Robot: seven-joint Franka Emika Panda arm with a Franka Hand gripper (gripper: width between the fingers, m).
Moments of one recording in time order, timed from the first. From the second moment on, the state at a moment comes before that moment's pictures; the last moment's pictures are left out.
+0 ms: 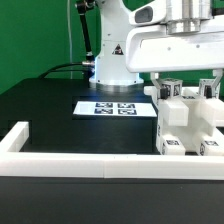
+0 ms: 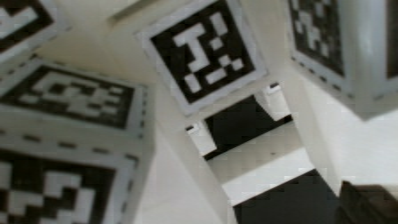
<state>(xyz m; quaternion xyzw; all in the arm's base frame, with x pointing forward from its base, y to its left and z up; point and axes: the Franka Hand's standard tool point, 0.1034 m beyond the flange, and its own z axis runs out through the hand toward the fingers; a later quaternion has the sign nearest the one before) 0.588 0.080 0.105 -0.97 0.22 -0.08 0.05</state>
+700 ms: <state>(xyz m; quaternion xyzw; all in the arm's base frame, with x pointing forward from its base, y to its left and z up) 0.555 0.064 0.143 -0.97 0.21 -0.06 0.07</state>
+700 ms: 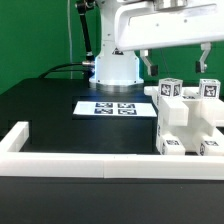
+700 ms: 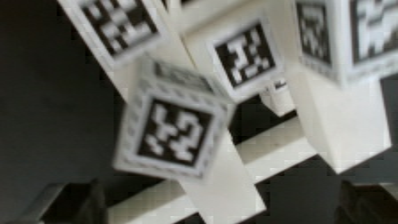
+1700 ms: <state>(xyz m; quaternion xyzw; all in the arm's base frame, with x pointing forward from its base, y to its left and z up) 0.555 0.055 0.136 -1.00 0.01 -0.05 0.06</state>
